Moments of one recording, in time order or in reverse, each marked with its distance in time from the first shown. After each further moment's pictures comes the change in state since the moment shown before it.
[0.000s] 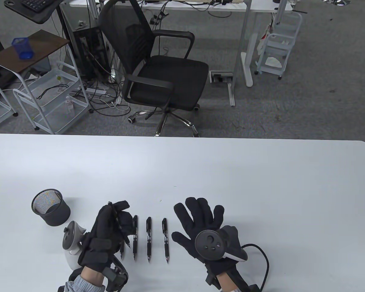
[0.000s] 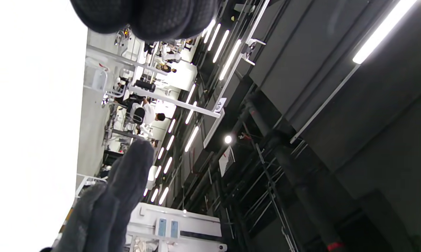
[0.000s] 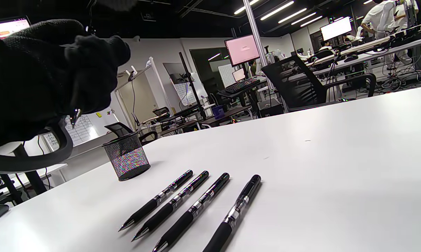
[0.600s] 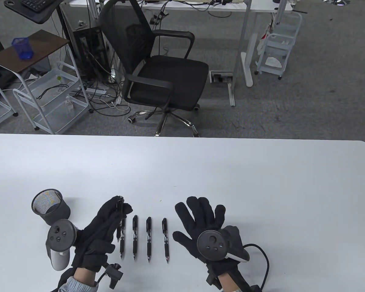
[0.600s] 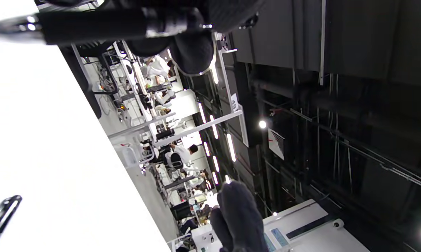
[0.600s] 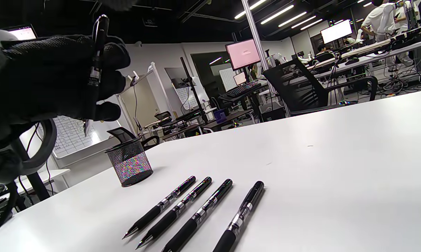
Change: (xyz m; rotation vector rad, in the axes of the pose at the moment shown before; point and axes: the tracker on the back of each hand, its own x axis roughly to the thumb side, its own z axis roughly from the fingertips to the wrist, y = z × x) left_hand 0.045 0.004 0.006 0.114 -0.037 -0.658; right_hand -0.002 -0.002 0.002 -0.017 -0.006 -0.013
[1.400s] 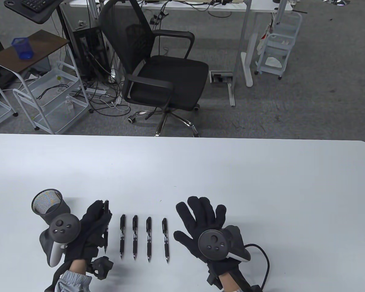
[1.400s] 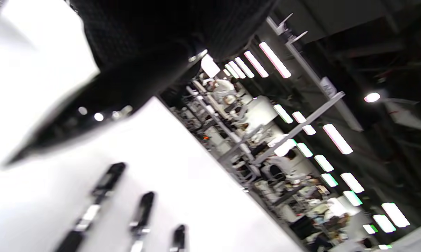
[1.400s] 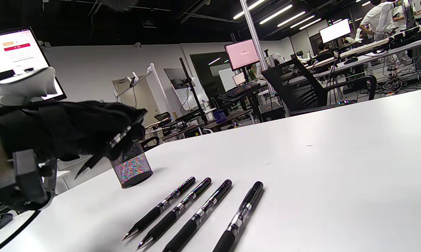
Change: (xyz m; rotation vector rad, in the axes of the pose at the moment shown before) left_hand -0.053 0.026 -0.008 0.111 0.319 -0.480; right_hand -0.002 -0.002 0.001 -0.003 0.003 -0.009
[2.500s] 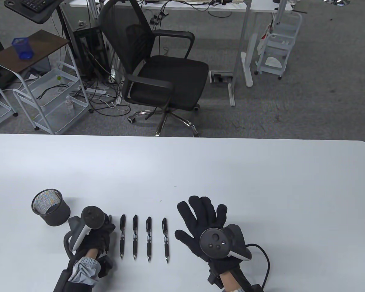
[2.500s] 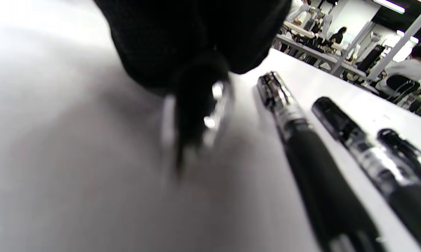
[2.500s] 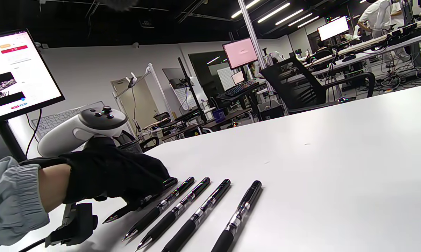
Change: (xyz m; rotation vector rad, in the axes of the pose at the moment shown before) left_hand -0.035 -0.055 -0.043 -0.184 0.254 -0.428; right_hand -0.003 -0.002 0.000 0.004 0.008 -0.012
